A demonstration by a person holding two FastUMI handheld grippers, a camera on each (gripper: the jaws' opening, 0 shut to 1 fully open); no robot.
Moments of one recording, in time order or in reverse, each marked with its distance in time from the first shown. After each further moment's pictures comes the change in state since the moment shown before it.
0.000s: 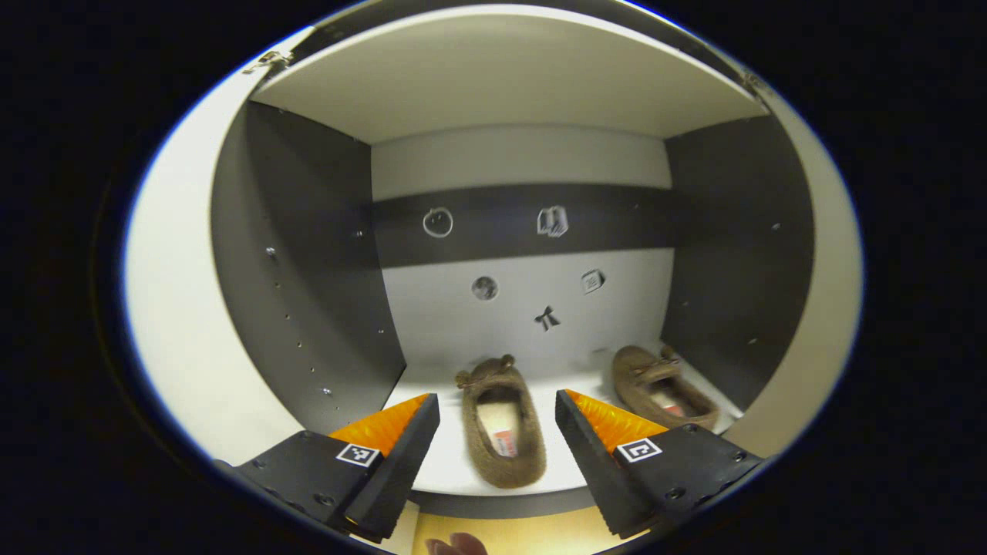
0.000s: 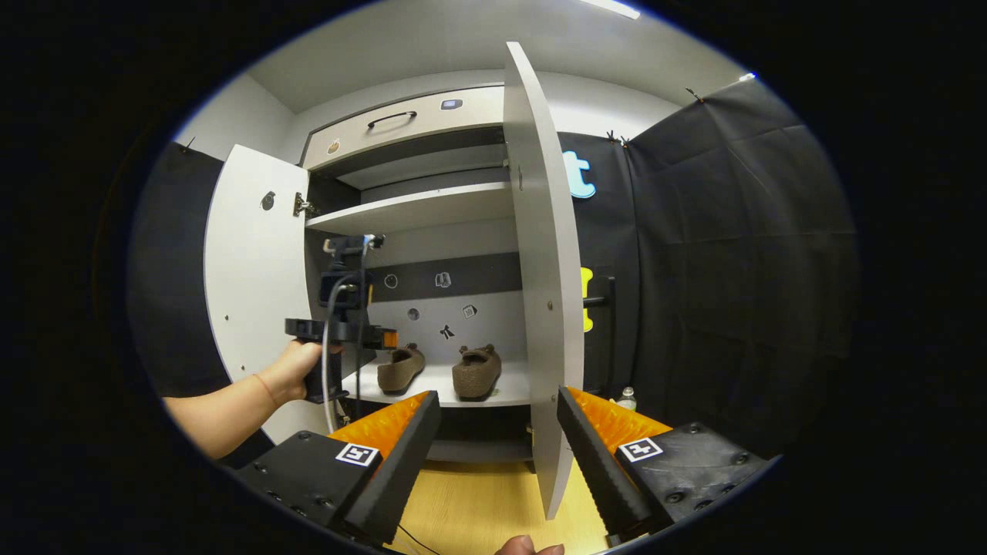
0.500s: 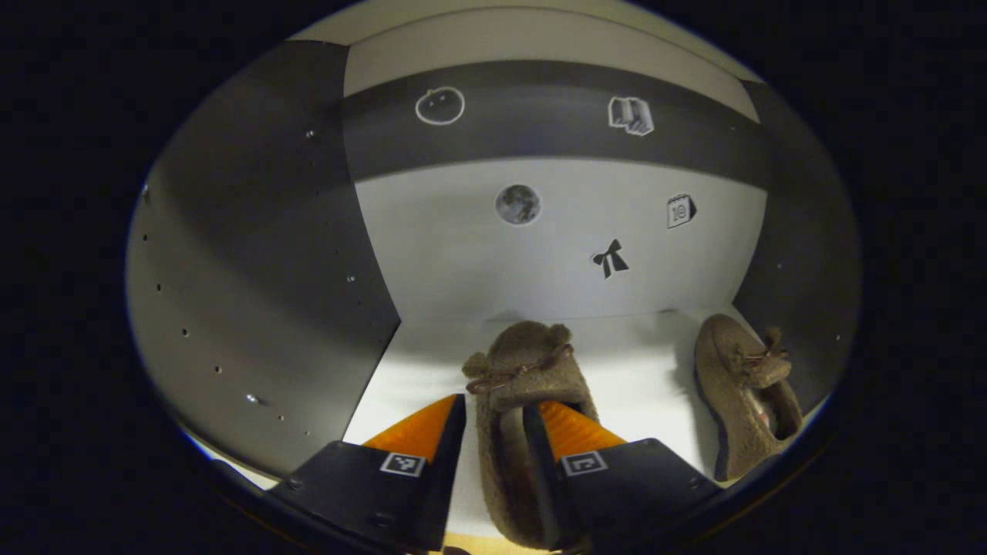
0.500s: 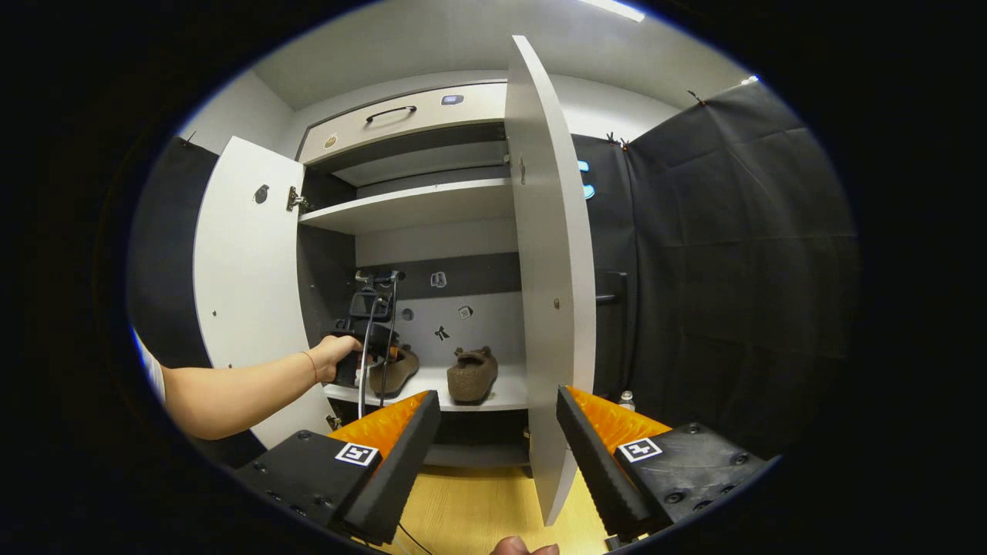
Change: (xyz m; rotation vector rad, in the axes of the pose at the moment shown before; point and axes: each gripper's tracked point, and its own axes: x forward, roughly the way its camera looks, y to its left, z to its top) left arm 0.132 0.045 -0.062 -0.010 0.329 0.102; right arm 0.018 0.006 -0.008 0.010 -0.003 -0.015
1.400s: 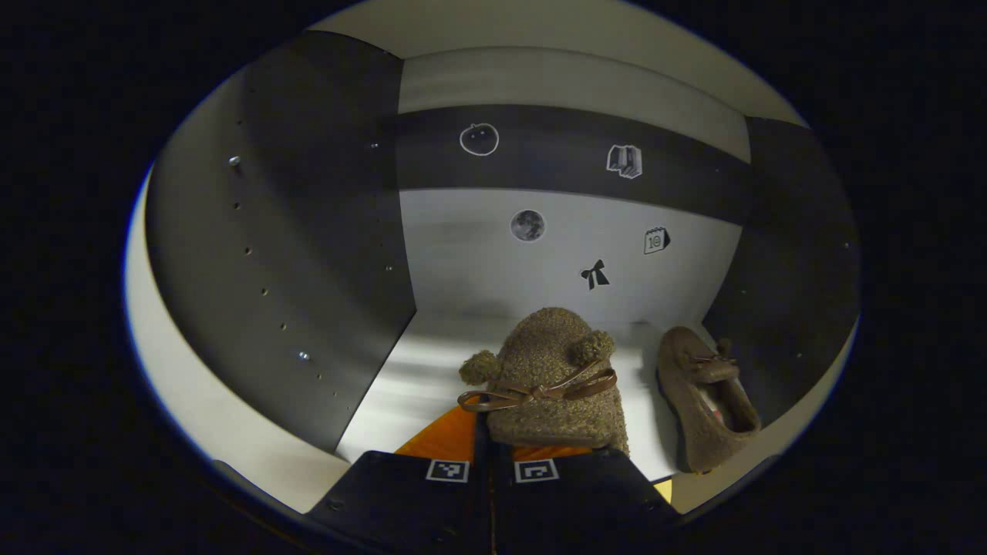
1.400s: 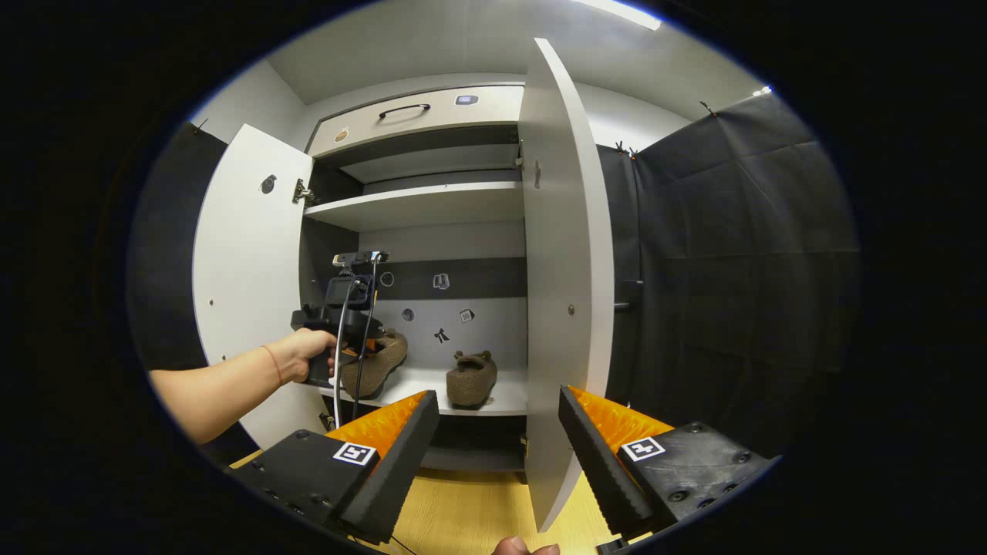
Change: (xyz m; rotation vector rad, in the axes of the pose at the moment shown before) left arm -0.031 0.010 -0.001 -0.097 -0.009 0.017; right arm 0.014 -0.005 -0.004 -0.056 -0.023 -0.005
